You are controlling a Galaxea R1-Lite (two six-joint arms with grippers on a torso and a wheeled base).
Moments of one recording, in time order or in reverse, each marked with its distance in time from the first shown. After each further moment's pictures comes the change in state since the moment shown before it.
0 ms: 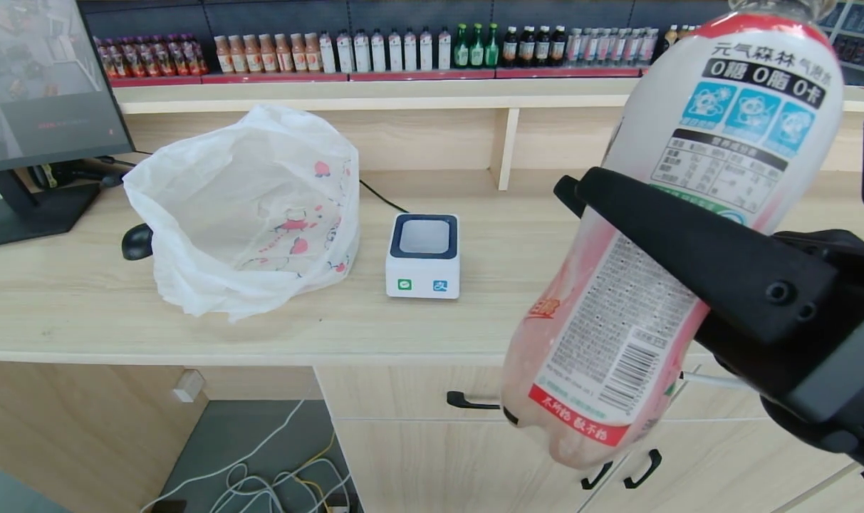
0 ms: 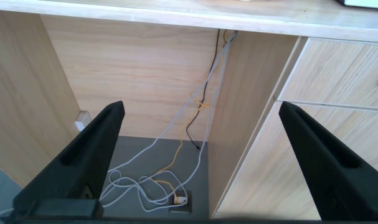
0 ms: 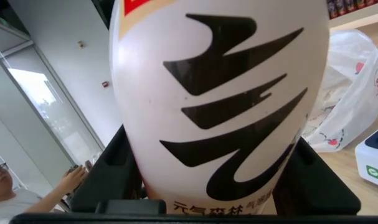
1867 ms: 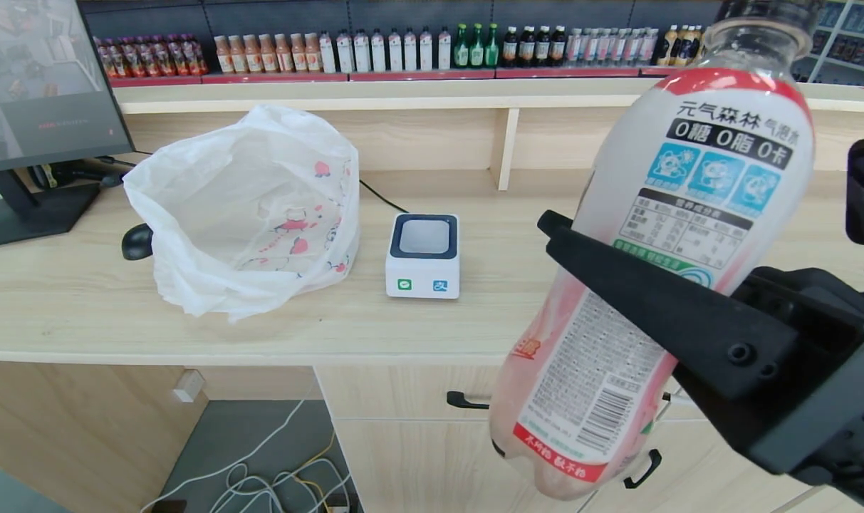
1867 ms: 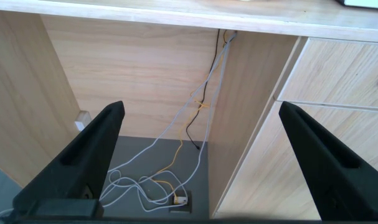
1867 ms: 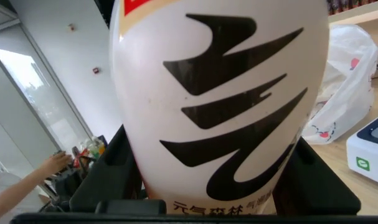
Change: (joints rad) left arm 0.000 0.000 0.000 0.000 0.000 0.000; right arm 0.029 0.017 0.048 -0.029 -0.007 -0.086
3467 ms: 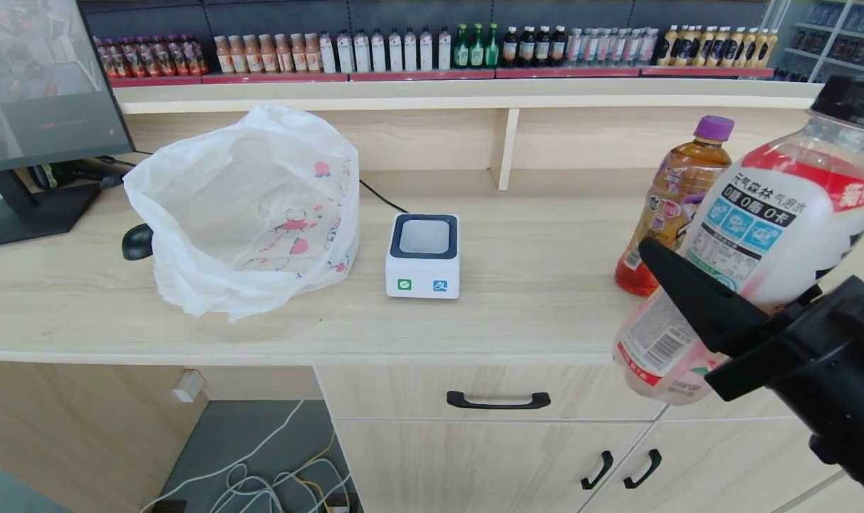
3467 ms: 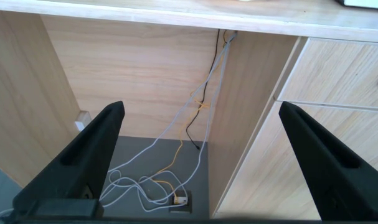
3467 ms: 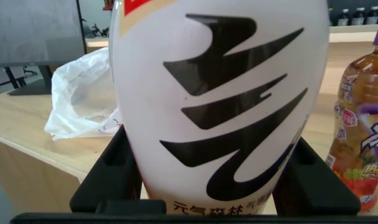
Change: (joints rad) left arm 0.000 0.000 0.000 0.000 0.000 0.000; right arm -0.090 -0.100 0.205 -0.052 -0.543 -0.532
